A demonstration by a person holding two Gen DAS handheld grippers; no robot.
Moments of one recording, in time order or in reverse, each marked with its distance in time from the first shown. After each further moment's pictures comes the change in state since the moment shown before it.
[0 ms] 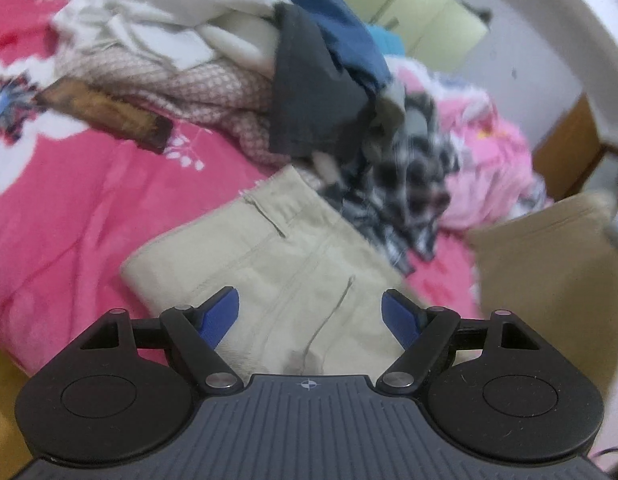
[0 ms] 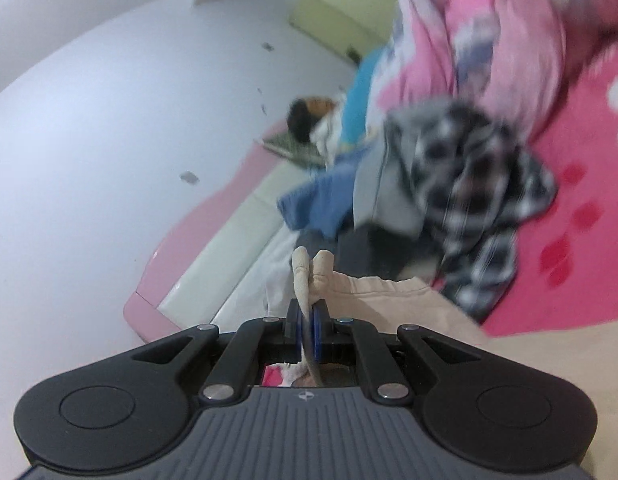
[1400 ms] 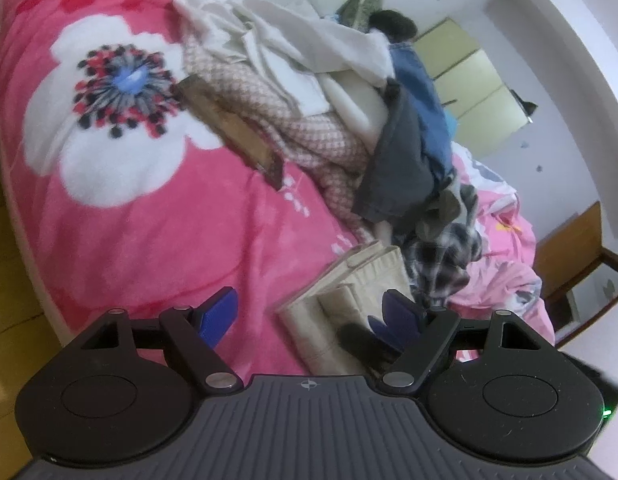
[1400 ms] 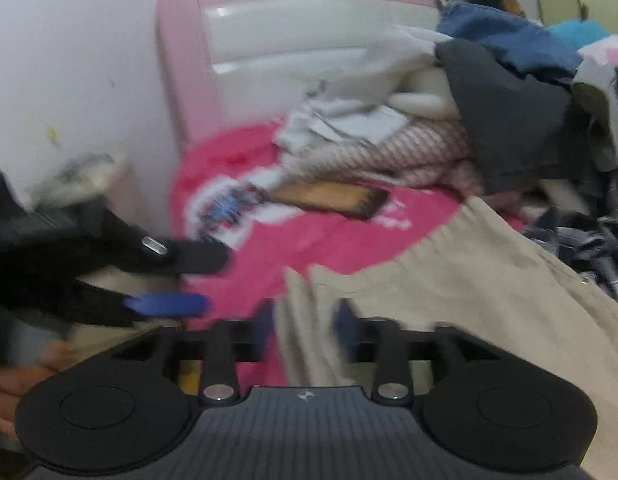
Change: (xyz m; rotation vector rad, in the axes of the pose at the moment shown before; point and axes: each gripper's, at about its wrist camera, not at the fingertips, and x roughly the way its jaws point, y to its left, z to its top) left arm -0.050 0.089 0.020 -0.226 -0.089 -0.017; right arm 0.189 0.057 -0.188 -0.791 0.460 -0.049
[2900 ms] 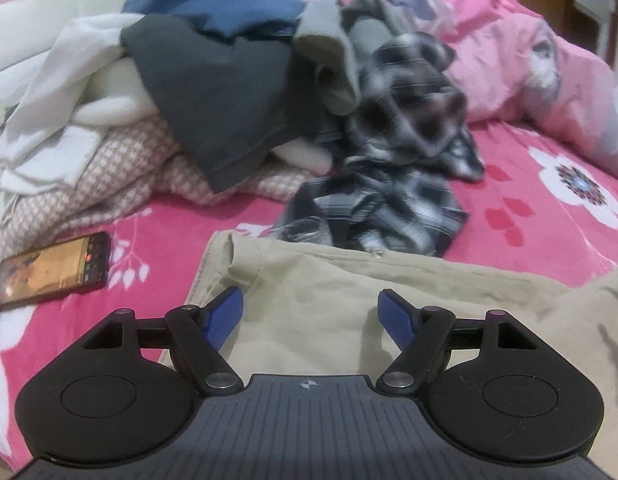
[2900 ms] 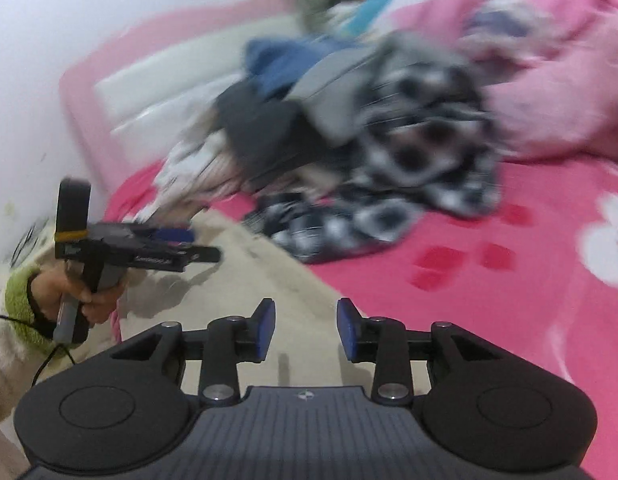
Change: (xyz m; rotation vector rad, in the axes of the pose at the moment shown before) left arm 0.165 -0.158 -0.037 0.810 0.222 0.263; right arm -0.198 -0.217 -0.005 0.189 0.076 -0.116
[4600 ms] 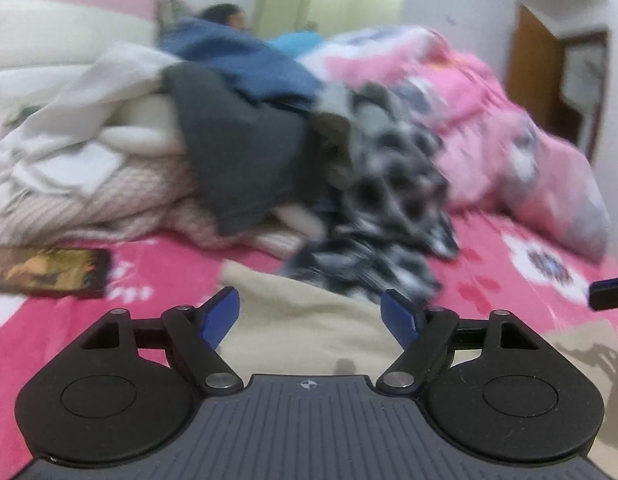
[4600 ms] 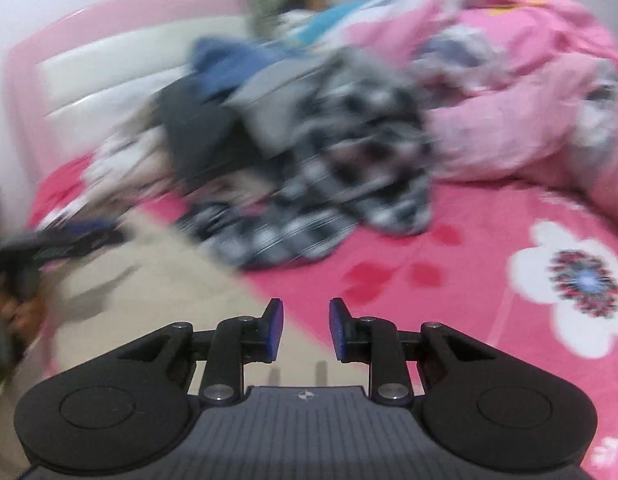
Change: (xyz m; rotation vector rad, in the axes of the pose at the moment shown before) left arm -0.024 0.014 -0.021 -0.054 -0.218 -0.100; right arm -0.005 0.030 -0.021 -0.036 -0.037 -0.262
